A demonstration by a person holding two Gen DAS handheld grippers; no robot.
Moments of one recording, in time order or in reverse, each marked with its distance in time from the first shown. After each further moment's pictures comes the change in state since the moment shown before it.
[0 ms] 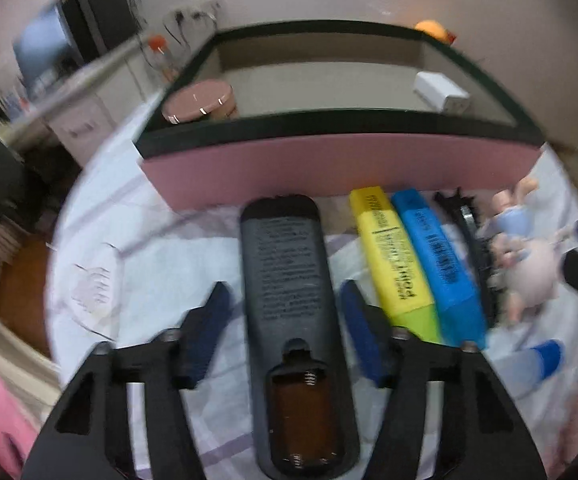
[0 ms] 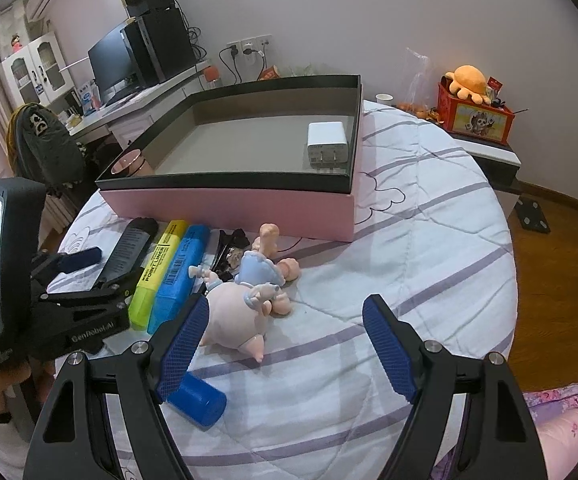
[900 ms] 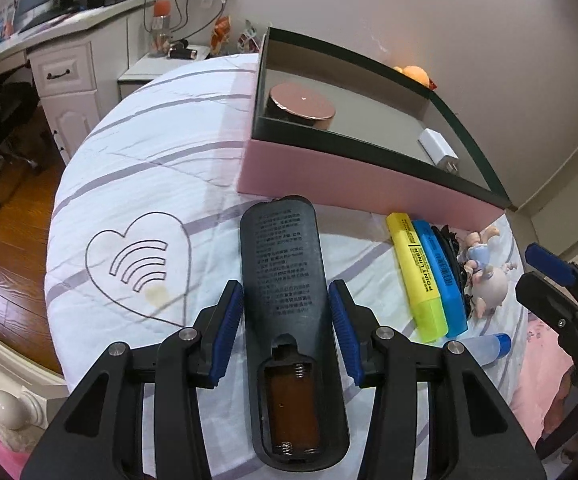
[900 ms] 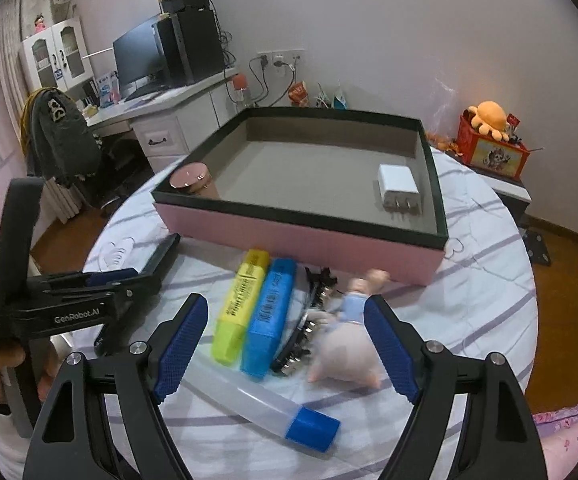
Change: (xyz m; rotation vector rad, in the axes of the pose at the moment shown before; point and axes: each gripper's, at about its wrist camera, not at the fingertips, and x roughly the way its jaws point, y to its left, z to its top) left arm -0.015 0.092 -0.016 -0.175 -0.014 -0.273; right arm -0.007 0.079 0.021 -0.095 -0.040 -0.004
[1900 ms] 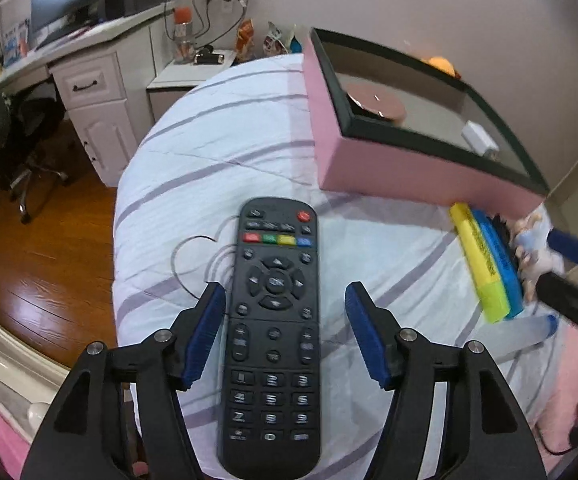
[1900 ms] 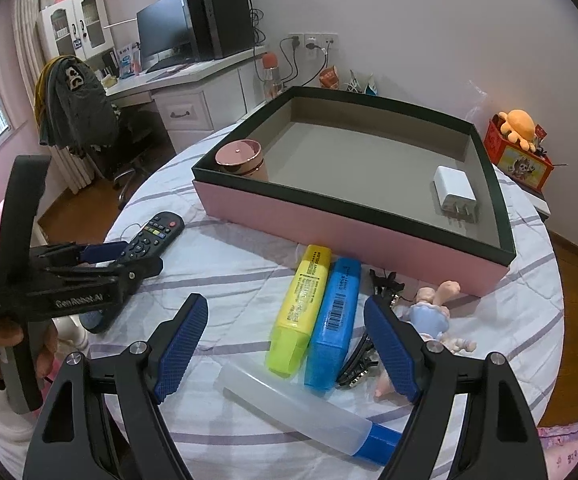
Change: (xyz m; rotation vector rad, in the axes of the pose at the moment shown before) left arm -0.002 0.026 -0.002 0.062 0.004 0.151; right arm 0.023 0.041 0.006 -0.078 0.067 0.031
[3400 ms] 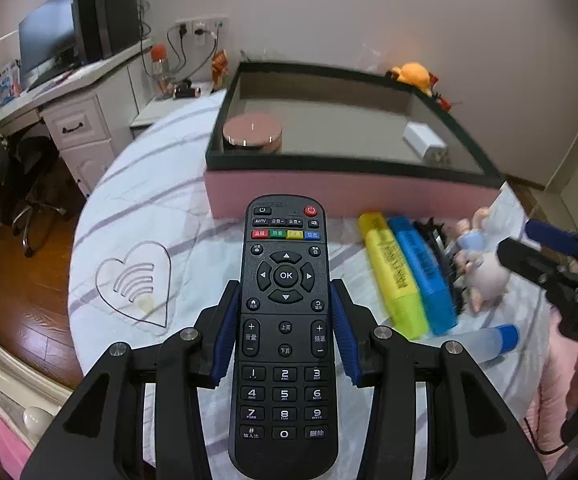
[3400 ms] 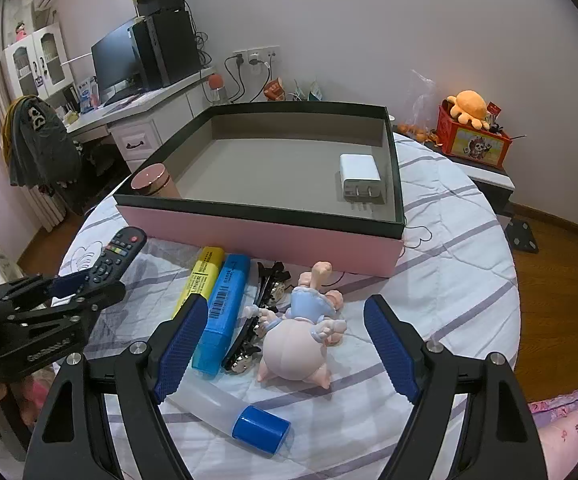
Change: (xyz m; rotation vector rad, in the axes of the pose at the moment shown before) left arm -0.027 -0.081 -0.001 0.068 -0.105 0.010; right arm -0.019 -0.070 -0.018 0.126 -0.060 -0.087
